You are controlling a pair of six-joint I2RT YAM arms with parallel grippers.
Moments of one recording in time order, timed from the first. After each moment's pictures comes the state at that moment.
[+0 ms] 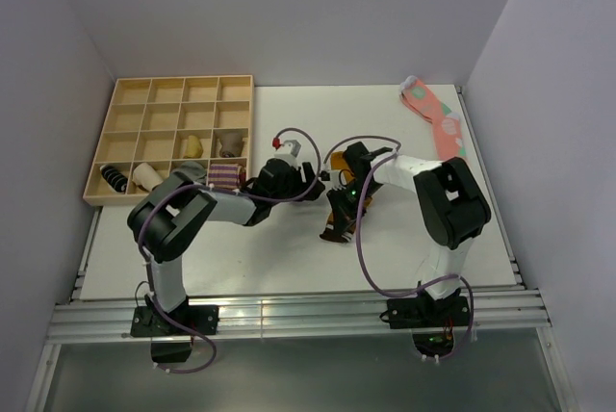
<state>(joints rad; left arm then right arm) -0.73 1.87 0.84 0.59 0.04 -0.61 0.44 1.83 1.08 -0.77 -0.67 -0.12</state>
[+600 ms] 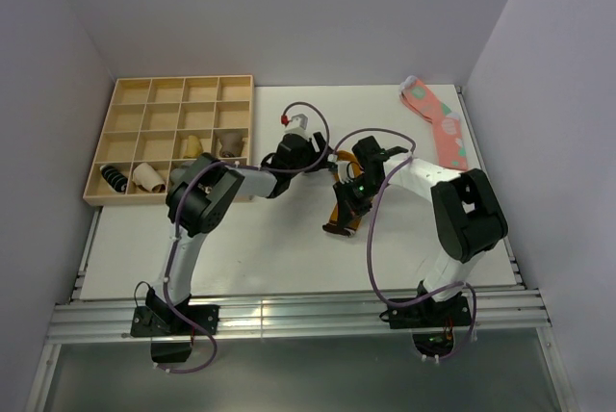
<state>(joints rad) -0.67 2.20 1.25 0.59 -0.02 -0.75 0.39 1.71 1.03 -0.73 -0.66 -0.10</state>
